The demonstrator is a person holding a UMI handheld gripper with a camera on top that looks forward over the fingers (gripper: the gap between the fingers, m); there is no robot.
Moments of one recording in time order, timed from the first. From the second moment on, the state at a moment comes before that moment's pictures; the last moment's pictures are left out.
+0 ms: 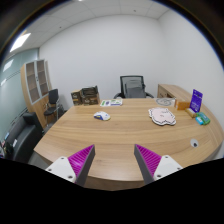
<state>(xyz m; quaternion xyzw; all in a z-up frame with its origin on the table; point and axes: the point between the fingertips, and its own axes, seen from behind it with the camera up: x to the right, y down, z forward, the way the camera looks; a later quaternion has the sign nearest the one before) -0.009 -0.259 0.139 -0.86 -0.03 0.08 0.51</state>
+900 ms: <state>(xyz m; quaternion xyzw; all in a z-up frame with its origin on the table) 0.168 -0.242 0.091 -0.88 -0.09 0.04 0.47</state>
